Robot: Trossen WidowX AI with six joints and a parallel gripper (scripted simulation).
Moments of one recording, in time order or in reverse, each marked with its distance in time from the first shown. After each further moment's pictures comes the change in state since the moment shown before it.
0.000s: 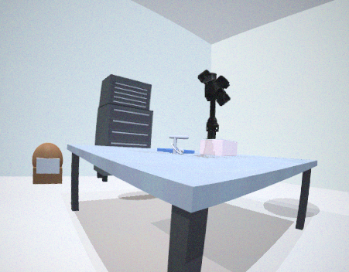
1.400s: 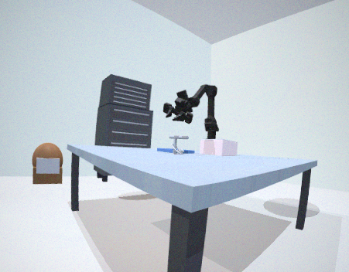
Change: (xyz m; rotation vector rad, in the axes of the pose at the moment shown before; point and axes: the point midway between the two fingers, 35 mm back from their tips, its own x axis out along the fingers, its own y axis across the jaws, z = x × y) arm -0.202 -0.029 -0.242 0.528 0.742 -0.171
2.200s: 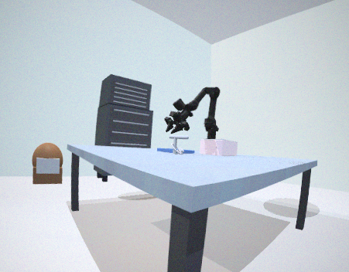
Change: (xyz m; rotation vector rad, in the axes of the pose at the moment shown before) arm -0.061 -0.028 -0.137 0.334 0.387 -0.127
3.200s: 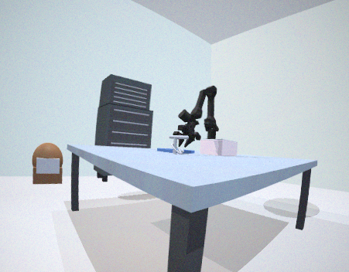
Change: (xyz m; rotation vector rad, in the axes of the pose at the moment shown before) arm 0.017 0.080 -0.080 0.102 0.159 0.203
